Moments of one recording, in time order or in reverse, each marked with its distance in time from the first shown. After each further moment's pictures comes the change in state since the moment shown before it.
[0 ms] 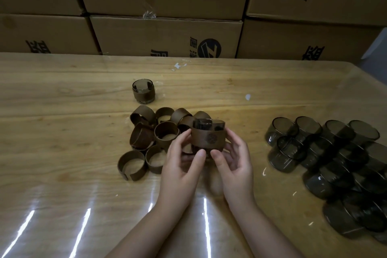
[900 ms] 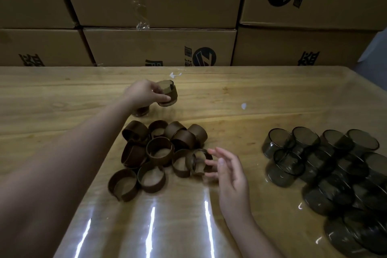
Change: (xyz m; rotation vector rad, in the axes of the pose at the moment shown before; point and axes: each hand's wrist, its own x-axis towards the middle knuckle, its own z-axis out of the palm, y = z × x) left_hand 0.250 -0.002 -0.055 0.963 -0.339 -0.193; right_hand 0.008 0.003 -0.004 -0.060 0.037 0.172
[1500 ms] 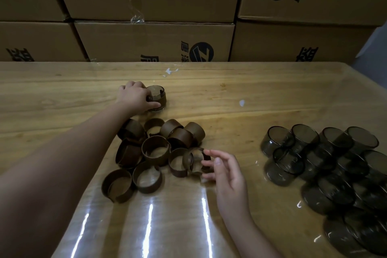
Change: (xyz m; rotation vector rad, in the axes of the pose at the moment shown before) left_hand 0.026 -0.040 0.030 0.511 0.083 0.087; right_hand 0.001 0.001 0.002 -0.044 0.005 0.005
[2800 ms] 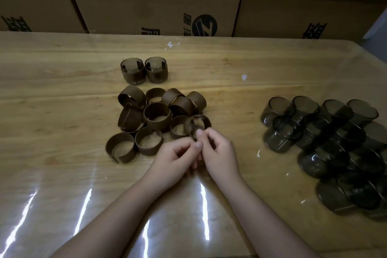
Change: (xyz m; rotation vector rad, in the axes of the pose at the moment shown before) left_hand -0.237 0.121 0.015 -1.437 -0.049 0.198; right_hand -0.006 0.002 0.005 -0.303 -0.160 -0.032
